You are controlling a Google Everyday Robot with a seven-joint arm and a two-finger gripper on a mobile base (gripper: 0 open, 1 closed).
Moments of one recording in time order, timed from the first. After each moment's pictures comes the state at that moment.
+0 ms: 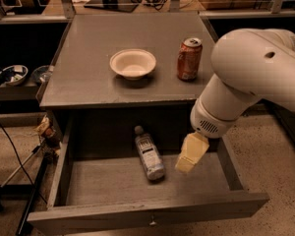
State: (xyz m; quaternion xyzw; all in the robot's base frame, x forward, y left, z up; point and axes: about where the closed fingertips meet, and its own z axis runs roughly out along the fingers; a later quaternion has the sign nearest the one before) arm 0.449 -0.112 0.805 -0.52 0.85 0.05 0.12
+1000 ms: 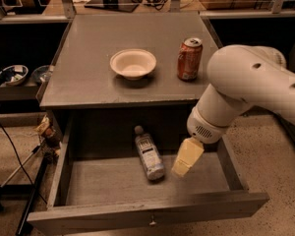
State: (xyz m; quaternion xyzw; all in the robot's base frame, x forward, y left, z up) arm 0.455 -0.110 0.767 -0.50 0.85 0.08 0.10
